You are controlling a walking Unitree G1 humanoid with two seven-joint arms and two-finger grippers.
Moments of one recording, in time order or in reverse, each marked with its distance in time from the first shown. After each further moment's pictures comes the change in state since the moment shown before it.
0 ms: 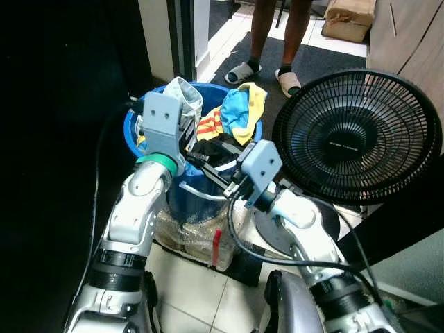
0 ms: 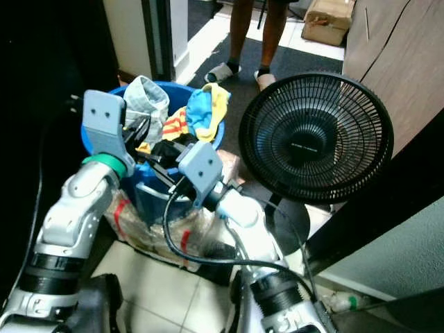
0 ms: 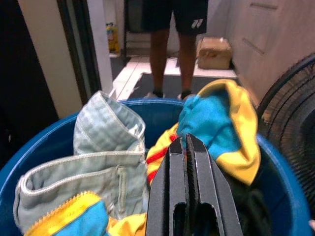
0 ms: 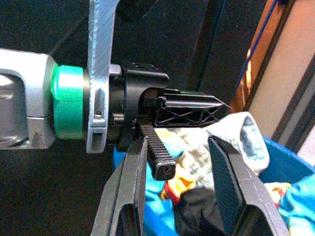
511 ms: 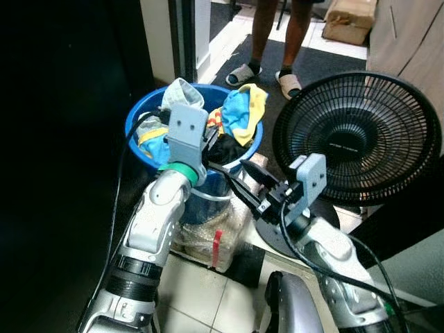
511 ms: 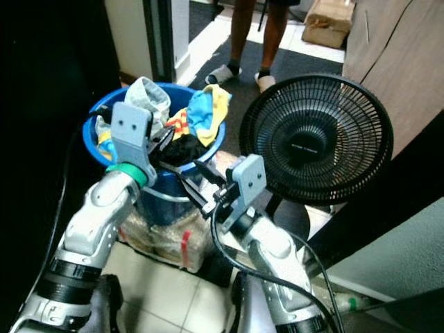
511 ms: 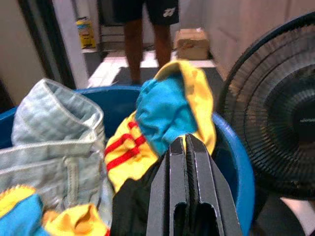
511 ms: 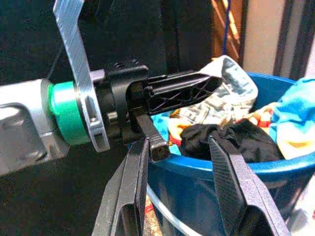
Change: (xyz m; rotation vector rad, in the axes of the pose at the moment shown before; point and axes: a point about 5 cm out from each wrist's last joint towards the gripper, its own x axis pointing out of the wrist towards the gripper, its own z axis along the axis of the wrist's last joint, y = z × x) left arm -0.001 -0.035 -0.026 0.026 0.054 -0.070; right arm -0.051 0.009 -0.004 0.257 0.070 -0.118
